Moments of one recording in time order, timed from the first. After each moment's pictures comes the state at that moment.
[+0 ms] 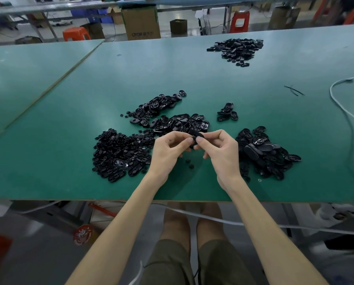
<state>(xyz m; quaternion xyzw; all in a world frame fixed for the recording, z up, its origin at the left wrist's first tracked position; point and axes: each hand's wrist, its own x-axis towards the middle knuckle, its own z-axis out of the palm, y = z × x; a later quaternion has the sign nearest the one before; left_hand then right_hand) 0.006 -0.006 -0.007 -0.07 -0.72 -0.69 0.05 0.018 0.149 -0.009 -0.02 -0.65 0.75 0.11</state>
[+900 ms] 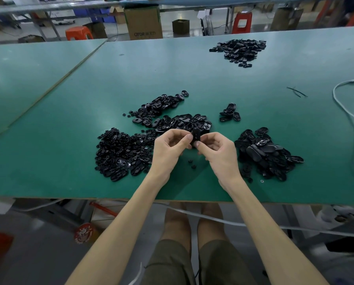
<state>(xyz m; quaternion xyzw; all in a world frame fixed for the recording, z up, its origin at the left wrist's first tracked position) 0.007 -0.007 -0.006 -0.06 -0.69 -0.72 0.08 0.018 0.146 -0.010 0.00 -0.72 0.69 0.09</state>
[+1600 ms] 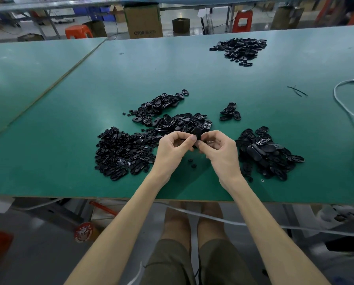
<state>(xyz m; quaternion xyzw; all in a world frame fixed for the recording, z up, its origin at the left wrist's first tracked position) 0.005 -0.005 -0.008 -0.06 -0.73 -0.68 0.05 0.018 0.148 -0.012 0.02 -0.71 0.70 0.10</state>
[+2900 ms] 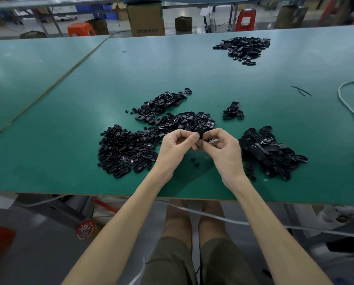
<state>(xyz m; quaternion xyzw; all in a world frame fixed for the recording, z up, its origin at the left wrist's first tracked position) 0.008 -0.004 -0.001 -0.06 -0.71 -0.70 0.02 0.019 0.149 -0.010 0.04 -0.71 0.70 0.10</state>
